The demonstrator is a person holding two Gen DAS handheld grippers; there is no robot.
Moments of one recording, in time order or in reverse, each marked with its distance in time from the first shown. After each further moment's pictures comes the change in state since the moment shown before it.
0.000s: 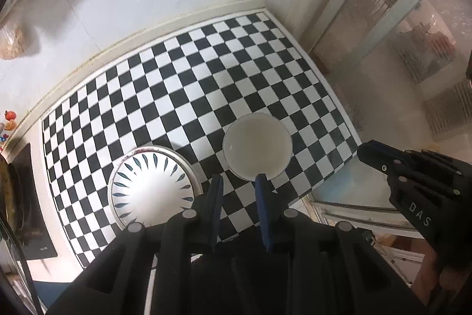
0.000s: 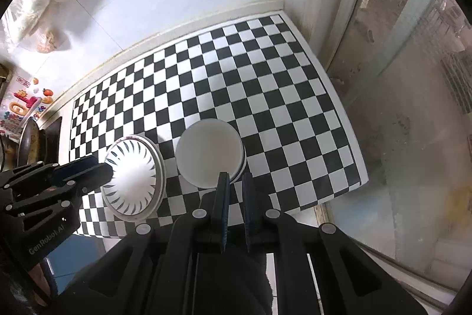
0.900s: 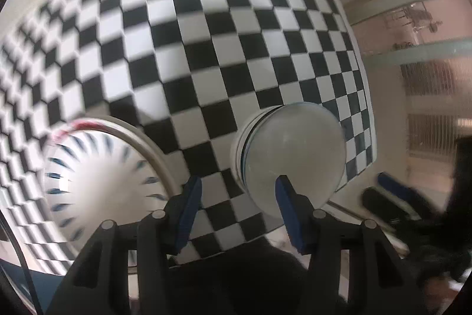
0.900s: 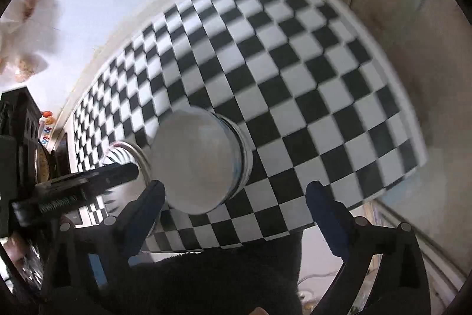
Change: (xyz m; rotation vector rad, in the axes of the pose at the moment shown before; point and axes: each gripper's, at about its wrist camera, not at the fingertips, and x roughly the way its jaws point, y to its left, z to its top) left arm 0.181 0.070 0.025 -0.255 0.317 -0.228; right arm 0.172 -0.054 0.009 0.203 0.235 0.182
